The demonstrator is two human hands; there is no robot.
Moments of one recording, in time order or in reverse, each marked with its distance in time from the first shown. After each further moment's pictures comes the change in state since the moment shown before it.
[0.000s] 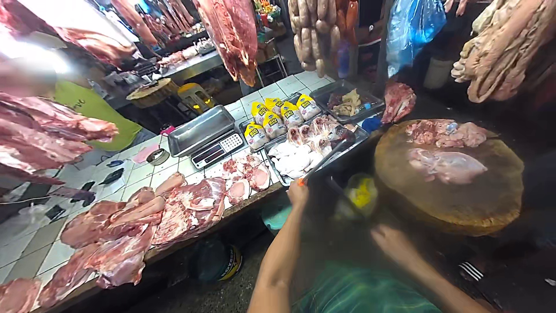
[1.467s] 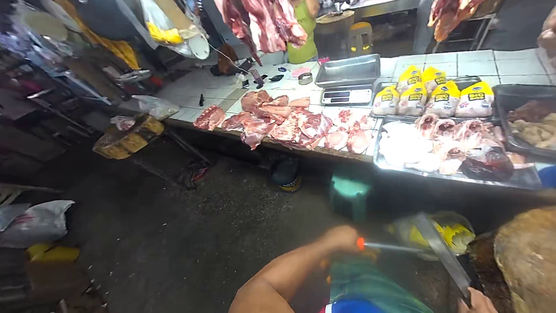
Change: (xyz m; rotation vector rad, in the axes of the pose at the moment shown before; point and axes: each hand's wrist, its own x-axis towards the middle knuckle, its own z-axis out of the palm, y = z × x) left_hand -0.210 -0.027 -0.050 0.292 -0.858 -0.226; right_hand 0.083 0.110 -0.025 -0.604 -0.003 -0.233
